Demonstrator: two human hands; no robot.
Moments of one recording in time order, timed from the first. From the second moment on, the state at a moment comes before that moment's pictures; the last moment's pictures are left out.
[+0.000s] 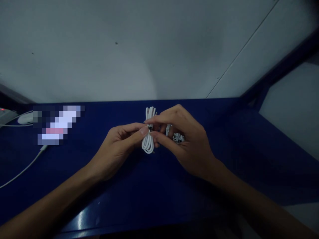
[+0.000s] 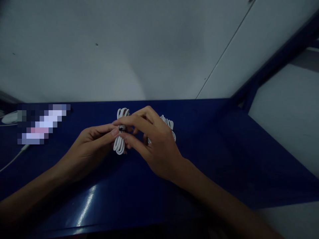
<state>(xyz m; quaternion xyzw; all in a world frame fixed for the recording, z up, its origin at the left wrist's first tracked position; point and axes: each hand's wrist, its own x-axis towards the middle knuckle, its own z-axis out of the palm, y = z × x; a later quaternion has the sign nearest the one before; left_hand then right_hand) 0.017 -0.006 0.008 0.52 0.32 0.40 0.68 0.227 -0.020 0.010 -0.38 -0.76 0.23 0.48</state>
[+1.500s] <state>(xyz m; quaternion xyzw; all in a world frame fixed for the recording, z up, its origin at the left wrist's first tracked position) 0.010 -0.007 0.001 0.56 0.41 0.43 0.58 0.211 -0.016 -0.002 -0.34 -0.72 0.04 0.60</state>
